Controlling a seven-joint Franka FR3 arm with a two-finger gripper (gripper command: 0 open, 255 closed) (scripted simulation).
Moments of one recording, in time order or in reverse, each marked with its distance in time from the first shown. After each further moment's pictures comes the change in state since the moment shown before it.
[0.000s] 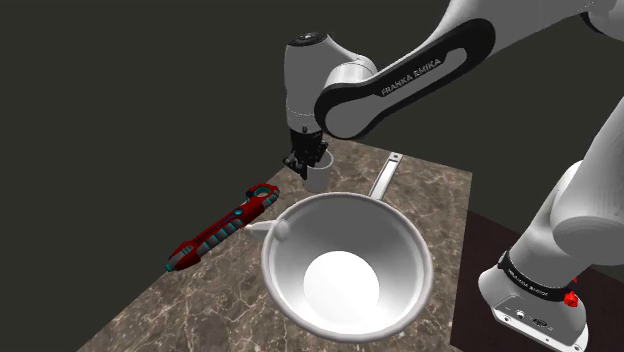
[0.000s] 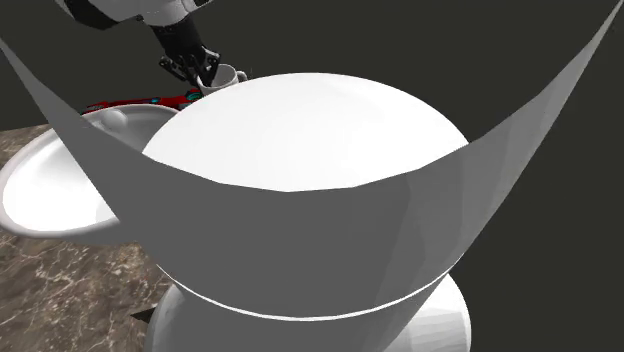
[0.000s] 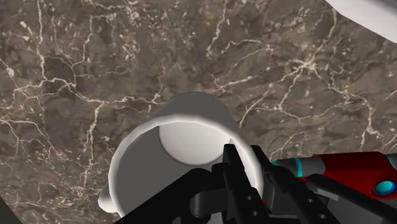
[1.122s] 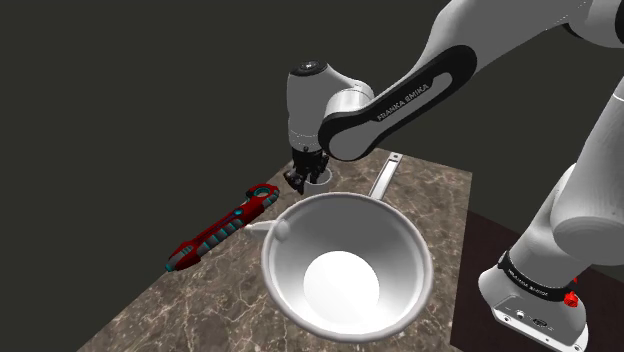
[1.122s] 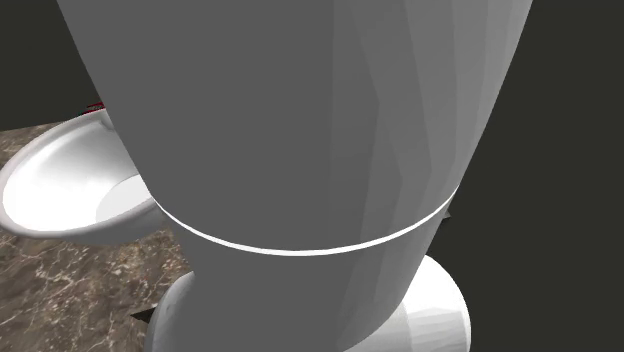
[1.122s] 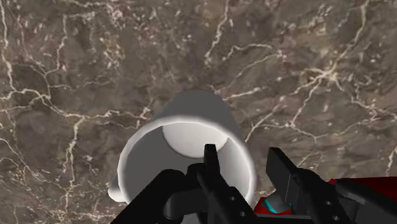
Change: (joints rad) arm 0.004 0.063 -0.007 -0.055 -0.055 0.108 0.048
